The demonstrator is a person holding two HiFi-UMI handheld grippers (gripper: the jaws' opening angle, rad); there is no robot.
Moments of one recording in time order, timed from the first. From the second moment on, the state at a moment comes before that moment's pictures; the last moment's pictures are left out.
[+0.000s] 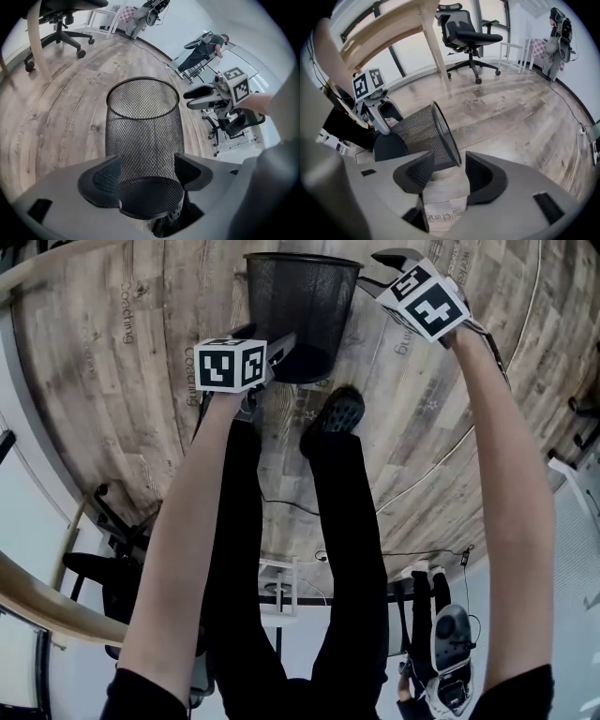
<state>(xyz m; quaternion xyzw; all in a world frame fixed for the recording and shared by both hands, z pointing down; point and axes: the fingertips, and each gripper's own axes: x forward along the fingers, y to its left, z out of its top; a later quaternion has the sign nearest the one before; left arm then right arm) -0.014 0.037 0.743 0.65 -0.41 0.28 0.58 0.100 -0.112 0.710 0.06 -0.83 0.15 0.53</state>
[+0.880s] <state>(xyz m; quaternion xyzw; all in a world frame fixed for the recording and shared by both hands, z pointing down) -0.044 0.035 0.744 0.65 -0.42 0.27 0.58 0.068 -0.102 0.722 -0.10 -0.82 0.13 0.54</state>
